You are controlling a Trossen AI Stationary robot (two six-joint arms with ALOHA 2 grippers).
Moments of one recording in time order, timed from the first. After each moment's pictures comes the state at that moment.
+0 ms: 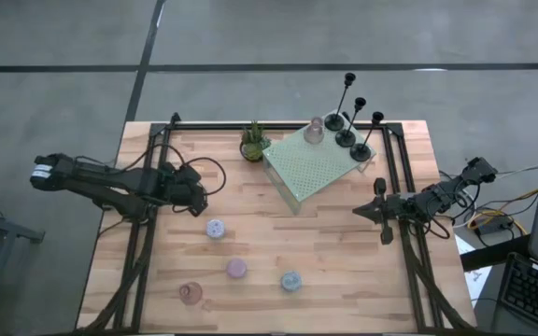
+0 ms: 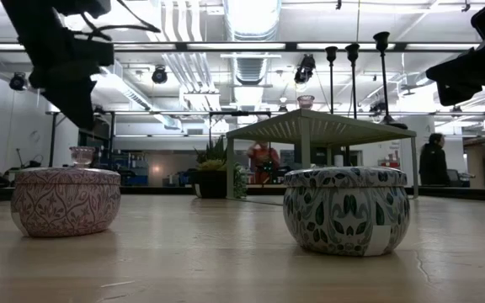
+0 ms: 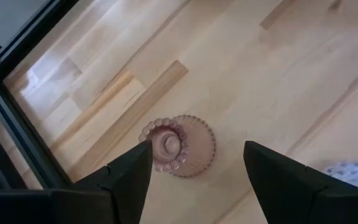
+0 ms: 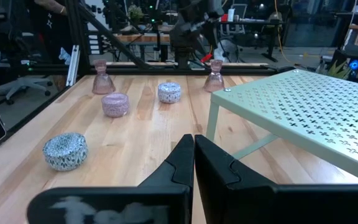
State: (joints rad) left arm -0.10 1.00 0.78 -1.07 -0.52 -0.80; right arm 0.53 0.04 0.08 -0.18 0.52 0.10
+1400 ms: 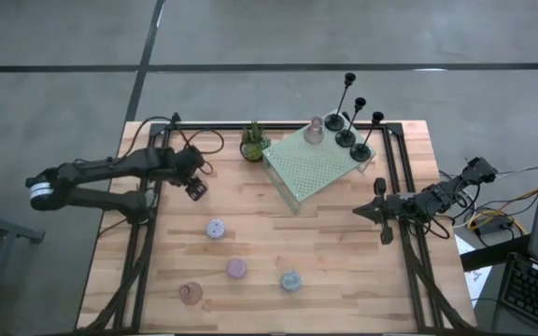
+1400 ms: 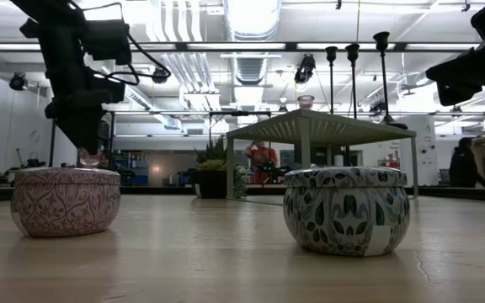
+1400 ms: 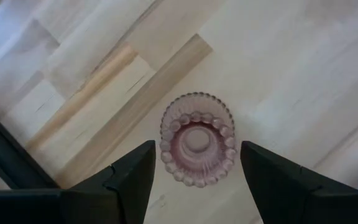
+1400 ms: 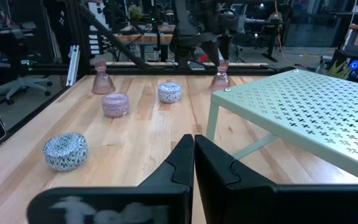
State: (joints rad) left arm 0.40 1.01 0.70 -0.91 -0.19 -0.36; right arm 0.53 0.04 0.08 -0.18 0.52 0.10
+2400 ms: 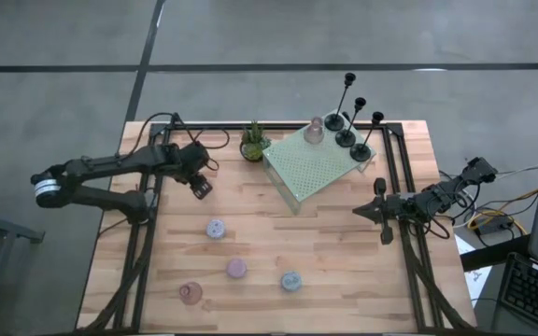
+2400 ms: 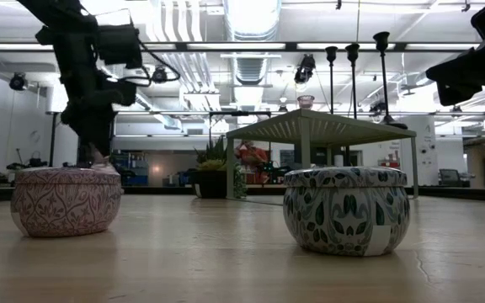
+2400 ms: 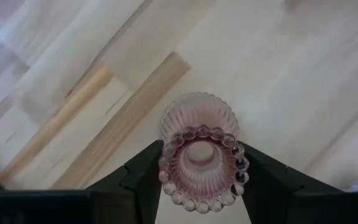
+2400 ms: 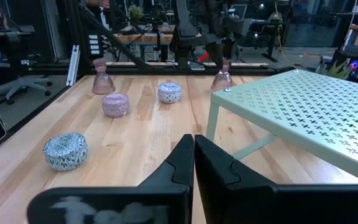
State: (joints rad) left arm 0.44 1.08 0.72 -0.83 -0.11 -0.28; right arm 0.53 0.04 0.08 -0.18 0.52 0.10
